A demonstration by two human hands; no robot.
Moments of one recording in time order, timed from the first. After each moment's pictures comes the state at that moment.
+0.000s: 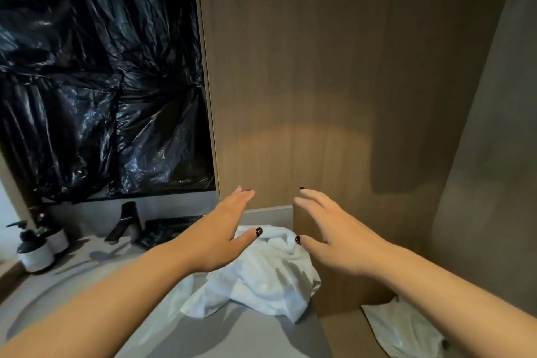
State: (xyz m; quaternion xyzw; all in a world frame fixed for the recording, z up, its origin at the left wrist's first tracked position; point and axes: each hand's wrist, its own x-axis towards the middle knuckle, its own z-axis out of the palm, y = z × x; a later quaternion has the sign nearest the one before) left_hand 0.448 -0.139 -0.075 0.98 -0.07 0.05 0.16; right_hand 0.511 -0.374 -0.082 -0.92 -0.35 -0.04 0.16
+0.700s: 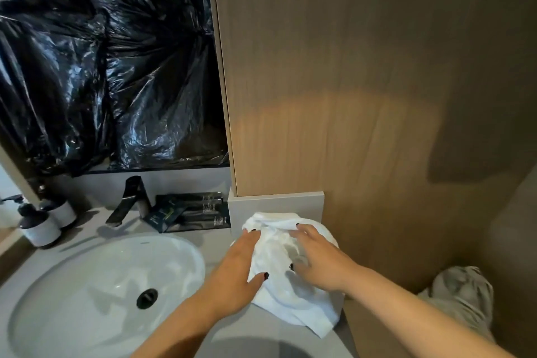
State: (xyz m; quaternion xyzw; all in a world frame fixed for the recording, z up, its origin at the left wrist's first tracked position) left_hand 0.535 -0.085 -0.250 0.96 0.01 0.03 0.27; right_hand 0.639 -0.279 -0.225 -0.91 -0.34 0.15 0.17
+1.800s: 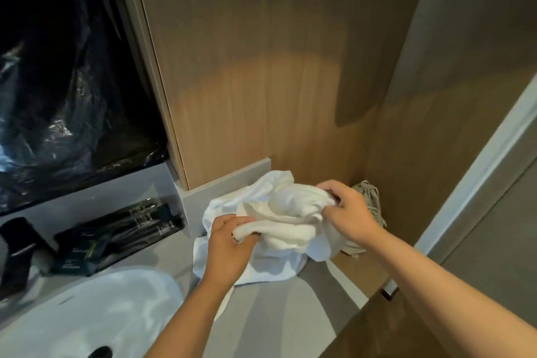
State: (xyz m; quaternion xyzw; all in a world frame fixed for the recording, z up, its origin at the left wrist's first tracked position) left_hand 0.569 -0.061 -0.266 0.83 -0.03 0.05 0.56; right_hand 0.567 -0.307 -0.220 -0.87 -0.04 -0.14 0.47
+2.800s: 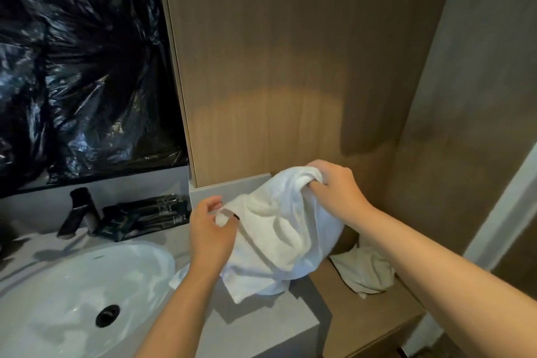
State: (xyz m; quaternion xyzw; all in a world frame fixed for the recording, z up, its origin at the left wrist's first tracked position) left_hand 0.480 -0.129 -0.183 0.75 0.14 0.23 0.61; right_hand 0.531 -0.349 -0.116 -0.88 -0.18 -0.15 0.41
